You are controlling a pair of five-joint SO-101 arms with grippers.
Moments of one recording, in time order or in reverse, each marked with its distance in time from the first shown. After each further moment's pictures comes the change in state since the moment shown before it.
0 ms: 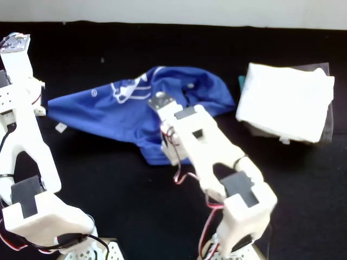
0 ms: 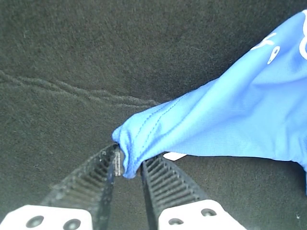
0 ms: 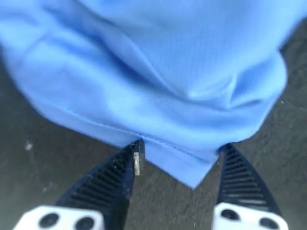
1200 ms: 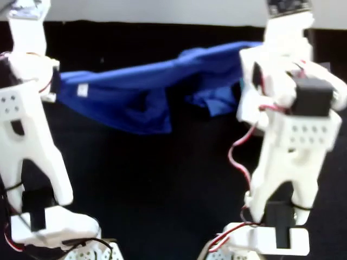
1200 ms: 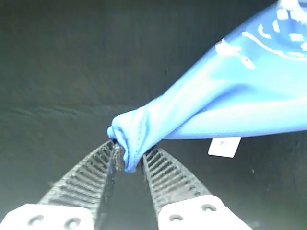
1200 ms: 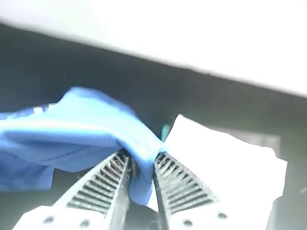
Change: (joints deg) left arm 9.6 -7.9 -31.1 24.7 0.1; right arm 26.7 -21.5 -65.1 28.0 4.2
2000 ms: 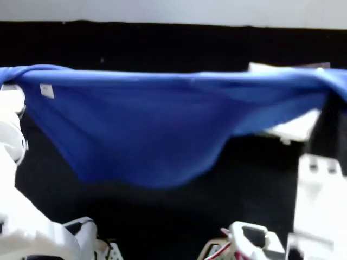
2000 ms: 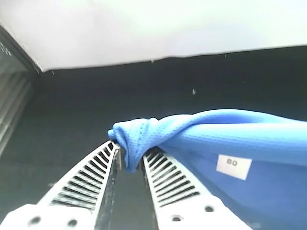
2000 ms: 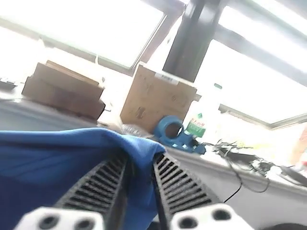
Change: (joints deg) left arm -6.2 -26.0 -4.3 0.6 0.0; right arm 10.3 -24.6 -27.3 2.5 6.6
